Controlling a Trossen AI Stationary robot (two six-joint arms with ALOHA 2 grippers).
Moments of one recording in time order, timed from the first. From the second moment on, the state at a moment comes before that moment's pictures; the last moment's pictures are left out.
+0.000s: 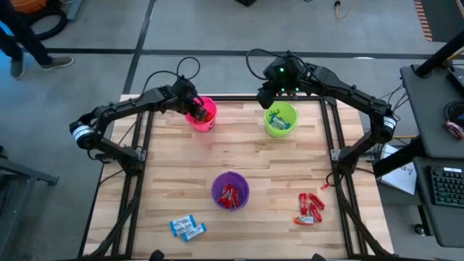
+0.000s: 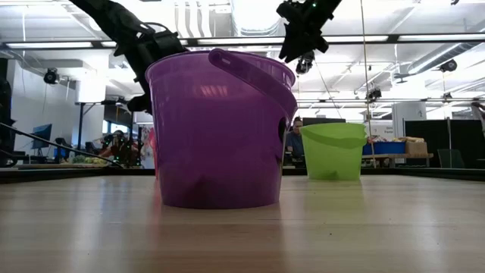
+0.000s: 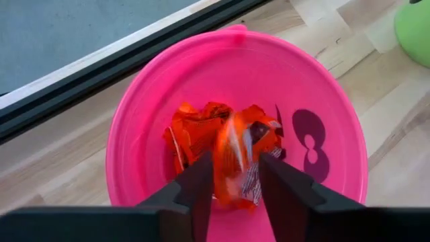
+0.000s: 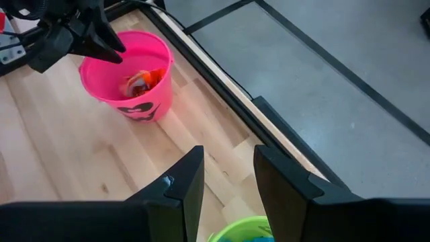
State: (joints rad) left arm 0.70 1.43 1.02 -0.55 -0.01 -0.31; right arm -0.52 1.57 1.68 -0.84 0.04 0.10
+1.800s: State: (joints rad) left arm -0.21 1.06 0.99 -0.57 -0.37 -0.54; right arm 0.34 1.57 1.37 -1.34 -0.14 1.38
